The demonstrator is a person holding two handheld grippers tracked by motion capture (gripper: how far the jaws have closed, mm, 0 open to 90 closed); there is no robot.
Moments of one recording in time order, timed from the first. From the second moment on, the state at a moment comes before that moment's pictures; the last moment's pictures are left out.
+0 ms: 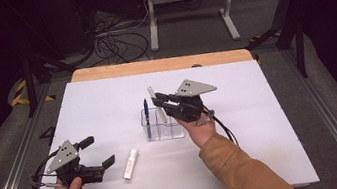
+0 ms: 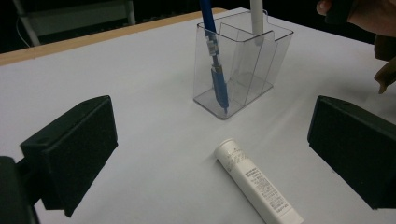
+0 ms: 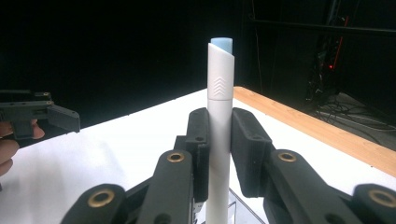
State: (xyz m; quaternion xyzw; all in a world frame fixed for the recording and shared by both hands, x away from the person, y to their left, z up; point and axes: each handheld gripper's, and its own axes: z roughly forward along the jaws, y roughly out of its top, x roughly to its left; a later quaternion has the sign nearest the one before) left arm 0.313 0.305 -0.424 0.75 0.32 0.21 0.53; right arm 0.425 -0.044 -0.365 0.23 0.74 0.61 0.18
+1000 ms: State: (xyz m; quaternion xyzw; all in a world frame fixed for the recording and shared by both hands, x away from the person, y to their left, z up) left arm 0.313 0.302 -0.424 0.76 0.33 0.20 0.53; right arm 0.407 -0.082 -0.341 0.23 0.74 0.60 0.19
